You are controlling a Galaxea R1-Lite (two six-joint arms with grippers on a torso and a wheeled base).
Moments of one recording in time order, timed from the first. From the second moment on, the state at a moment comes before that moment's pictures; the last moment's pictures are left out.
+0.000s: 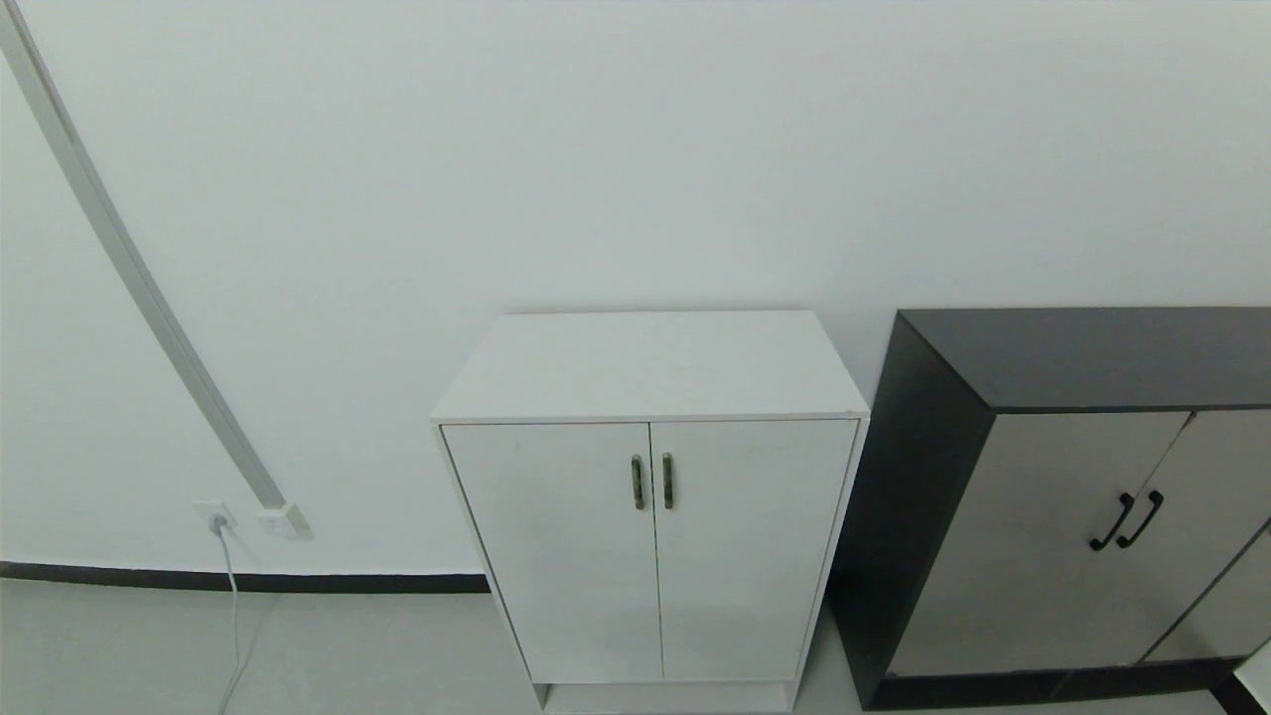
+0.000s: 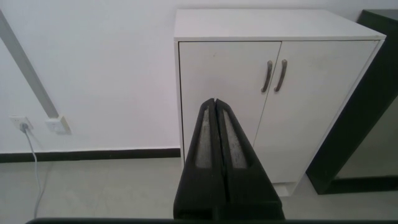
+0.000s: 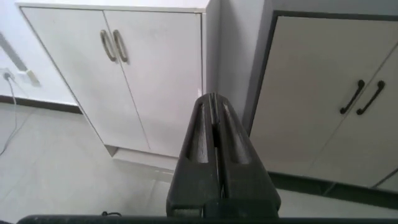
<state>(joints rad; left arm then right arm) 0.00 0.00 0.00 0.00 0.00 -0.01 0.22 0.10 -0.01 0.01 -0.03 0.00</state>
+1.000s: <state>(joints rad) 0.00 0.00 0.00 0.00 0.00 -0.01 0.00 0.00 0.00 0.00 -0.03 0.07</state>
